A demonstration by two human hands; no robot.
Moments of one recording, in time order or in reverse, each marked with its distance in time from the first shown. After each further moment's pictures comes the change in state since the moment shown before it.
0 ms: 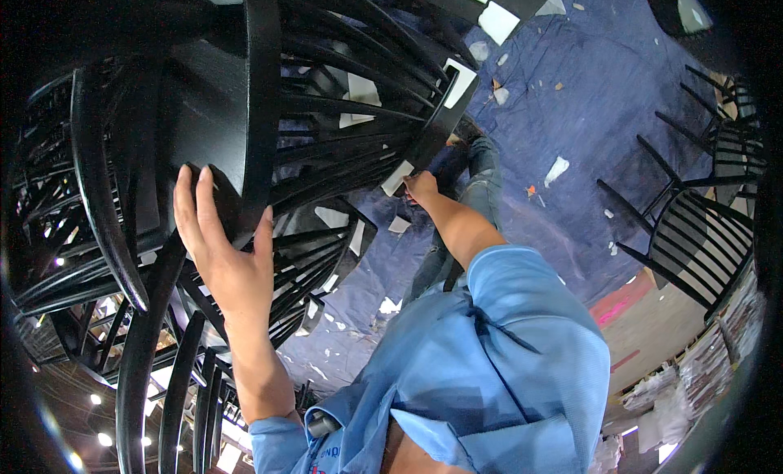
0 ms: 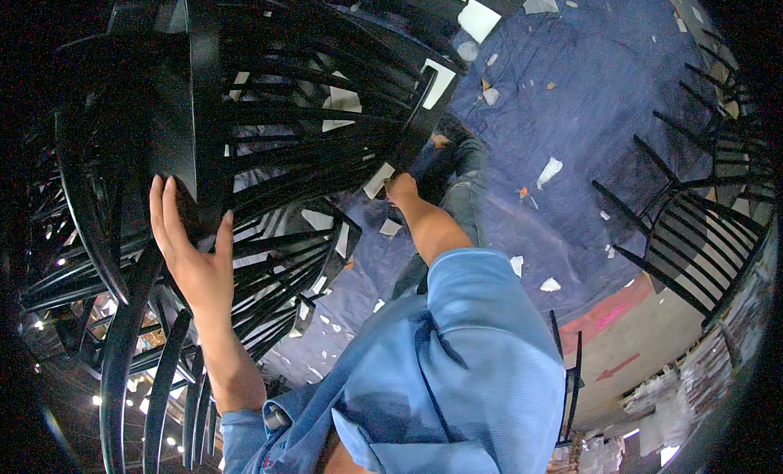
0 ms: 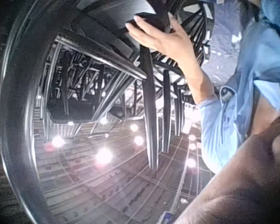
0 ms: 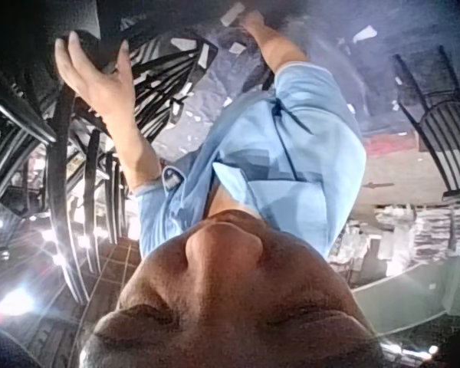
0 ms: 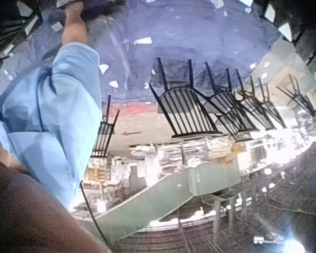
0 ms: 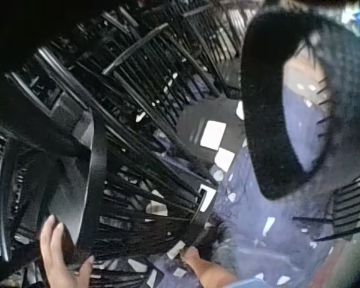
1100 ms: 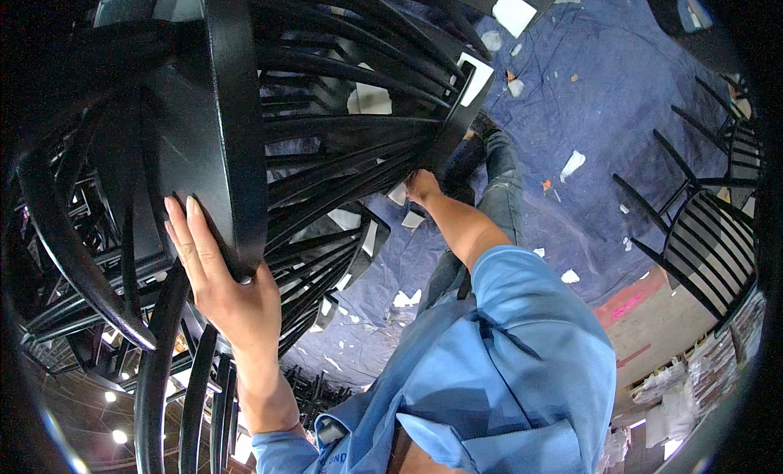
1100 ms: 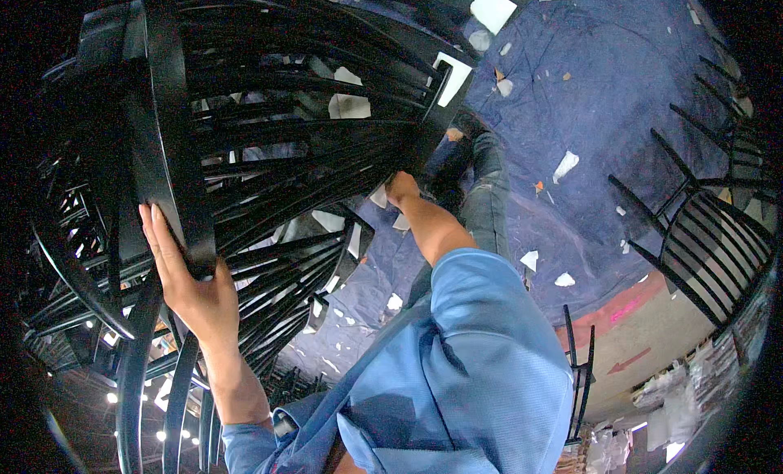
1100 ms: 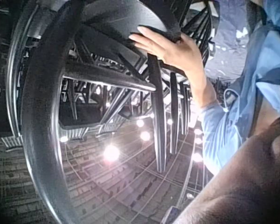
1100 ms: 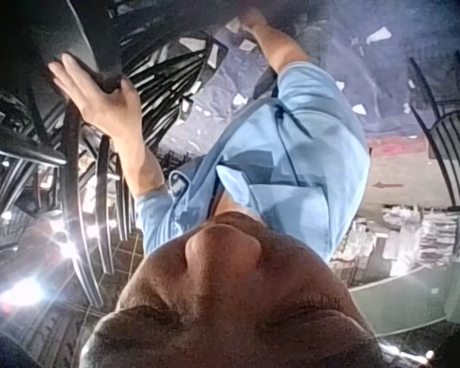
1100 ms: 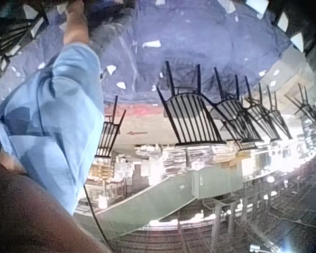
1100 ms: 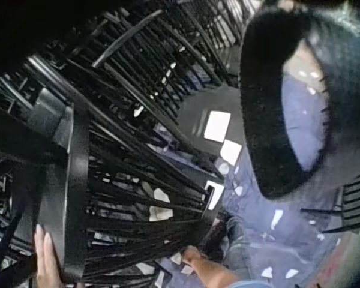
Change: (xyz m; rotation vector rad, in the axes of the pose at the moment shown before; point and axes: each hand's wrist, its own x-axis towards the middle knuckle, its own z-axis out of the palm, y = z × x) left_hand 0.010 0.000 0.001 0.114 -0.060 -0.004; right_hand 0.041 0.018 0.046 -0.405 0.017 -0.410
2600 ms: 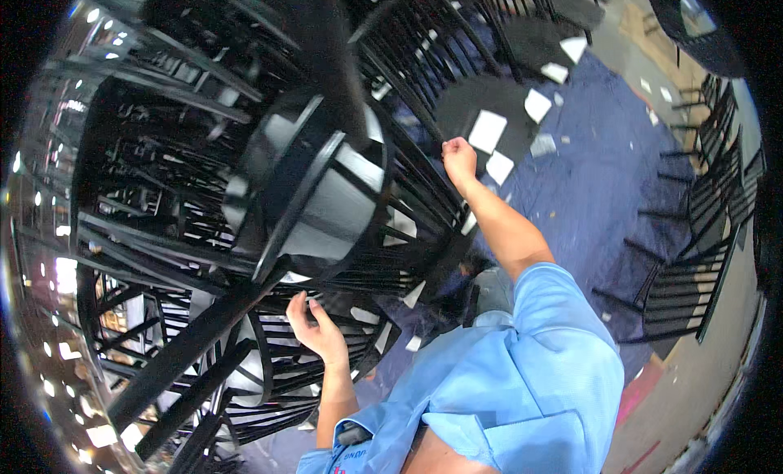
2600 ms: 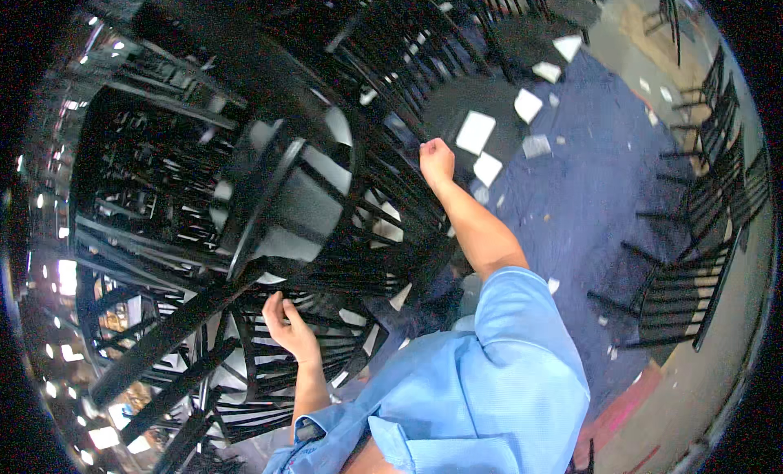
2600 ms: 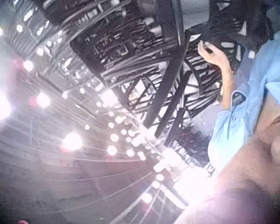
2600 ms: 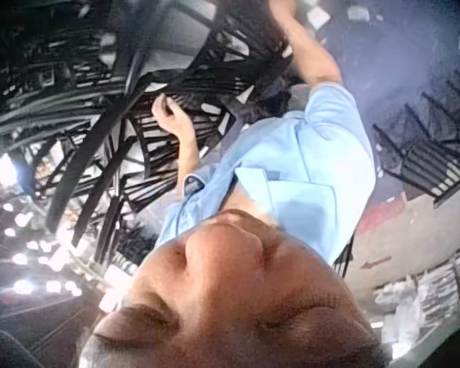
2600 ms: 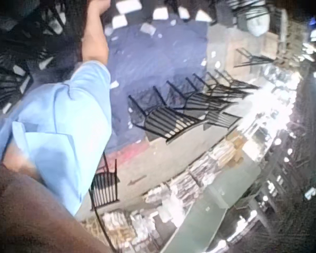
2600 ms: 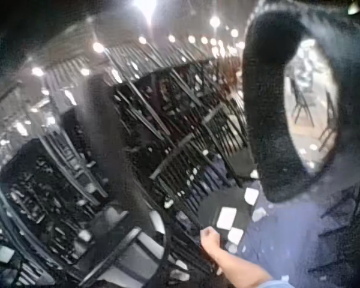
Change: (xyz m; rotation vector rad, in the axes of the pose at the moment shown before) left_hand -0.134 -0.043 0.032 -0.668 0.606 -0.494; right_hand -0.022 -0.283 -0.396 0.443 0.881 -0.416
